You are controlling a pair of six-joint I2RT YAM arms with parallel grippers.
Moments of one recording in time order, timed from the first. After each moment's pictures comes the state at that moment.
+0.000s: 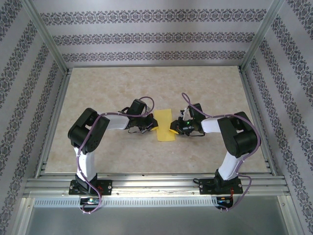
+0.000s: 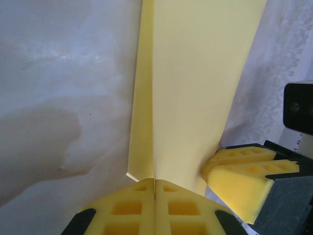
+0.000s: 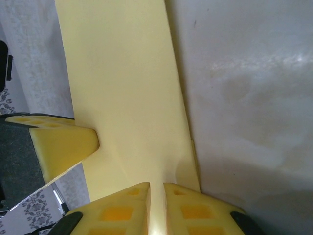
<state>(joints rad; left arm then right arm) -0.52 1.94 1.00 0.03 0.56 -1.00 0.32 1.77 0.71 0.09 -0.72 0.78</state>
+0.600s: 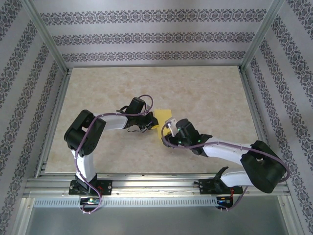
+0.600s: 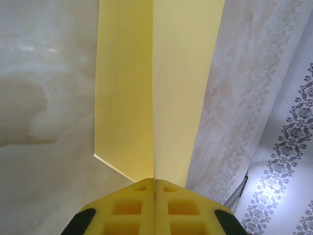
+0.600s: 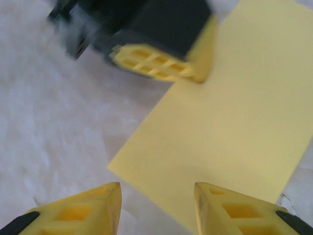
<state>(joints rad) -0.51 1.88 1.00 0.00 0.58 -1.03 0.77 1.32 0.49 0.10 -0.12 0.13</state>
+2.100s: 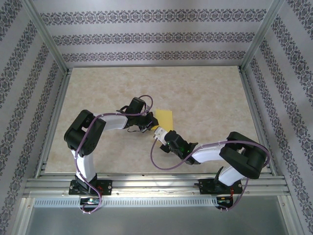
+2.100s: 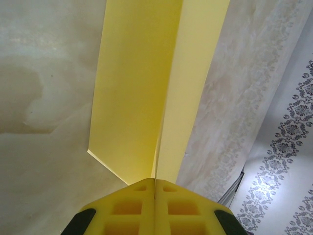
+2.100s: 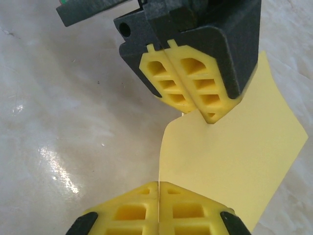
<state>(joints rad) -0.51 1.88 1.01 -0.01 0.61 -1.05 0.95 1.54 0.43 0.46 0.28 -0.18</state>
